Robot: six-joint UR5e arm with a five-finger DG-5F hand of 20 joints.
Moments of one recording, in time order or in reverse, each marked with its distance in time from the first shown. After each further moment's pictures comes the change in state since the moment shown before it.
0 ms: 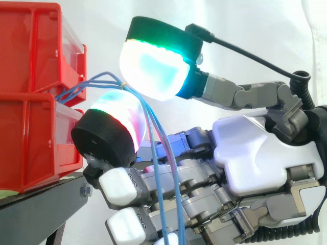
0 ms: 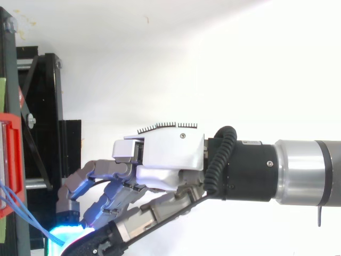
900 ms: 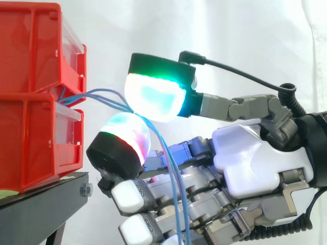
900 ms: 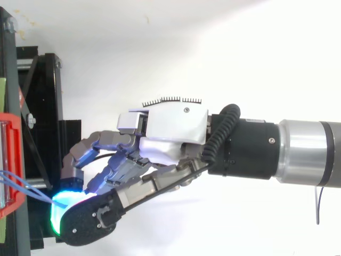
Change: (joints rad) arm -0.028 0.000 0.002 -0.041 0.017 0.000
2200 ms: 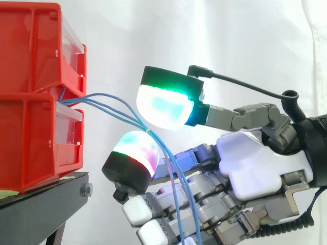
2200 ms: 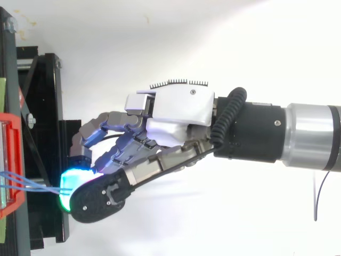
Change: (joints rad) arm -0.023 0.010 0.000 -0.057 -0.006 -0.012
